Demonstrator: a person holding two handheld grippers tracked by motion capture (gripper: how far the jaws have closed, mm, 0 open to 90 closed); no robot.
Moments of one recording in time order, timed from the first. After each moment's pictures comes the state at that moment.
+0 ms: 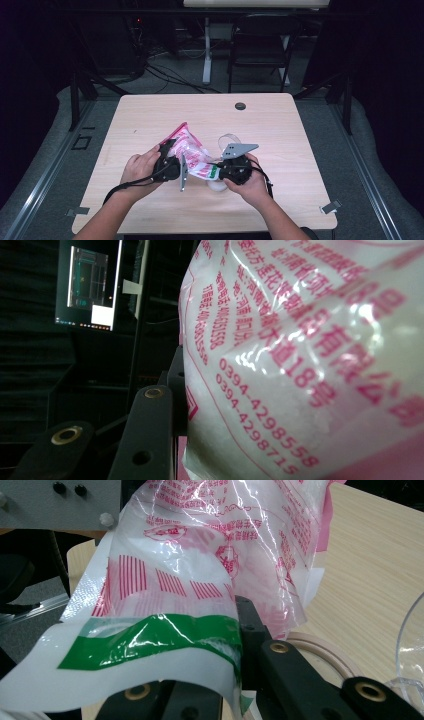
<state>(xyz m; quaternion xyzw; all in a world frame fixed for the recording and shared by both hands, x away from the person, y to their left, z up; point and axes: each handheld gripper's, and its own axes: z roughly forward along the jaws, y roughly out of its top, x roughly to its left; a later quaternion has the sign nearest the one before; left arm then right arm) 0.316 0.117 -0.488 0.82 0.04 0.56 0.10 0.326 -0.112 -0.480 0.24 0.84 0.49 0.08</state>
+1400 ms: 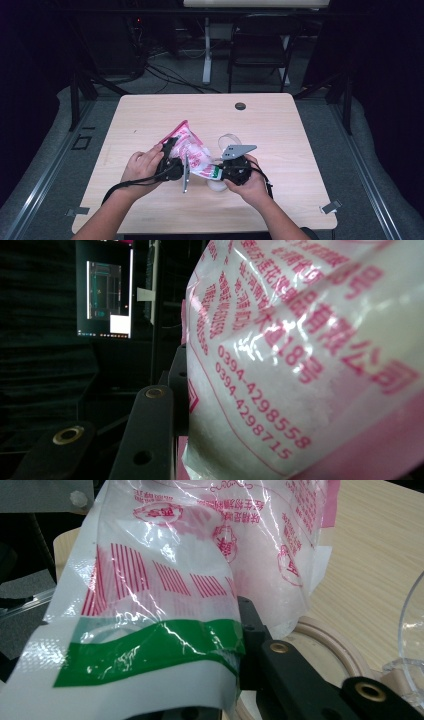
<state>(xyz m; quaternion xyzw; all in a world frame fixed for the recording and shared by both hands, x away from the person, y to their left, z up) 0.317 0.111 -0.489 0.81 0.00 0.58 0.07 0.329 -0.112 -0.491 0.25 0.84 0.47 0.08</state>
